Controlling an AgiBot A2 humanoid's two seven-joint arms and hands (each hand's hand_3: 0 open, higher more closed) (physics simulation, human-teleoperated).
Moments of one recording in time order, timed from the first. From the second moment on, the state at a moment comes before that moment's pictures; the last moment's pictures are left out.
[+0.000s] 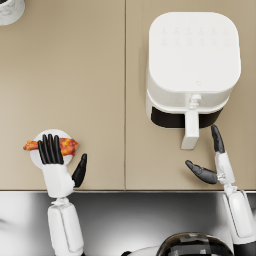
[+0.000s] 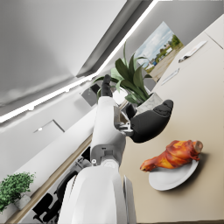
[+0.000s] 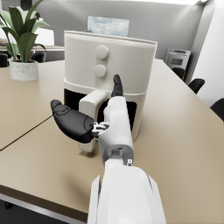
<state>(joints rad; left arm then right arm) 0.04 1.24 -0.31 -1.91 2.08 0.00 0.00 0.19 -1.30 0.23 1.72 1.38 0.00 0.00</state>
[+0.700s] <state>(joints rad) 0.20 1.18 -0.28 -1.57 2.97 -0.46 -0.19 0.19 -1.35 0.21 1.68 1.38 0.00 0.00</state>
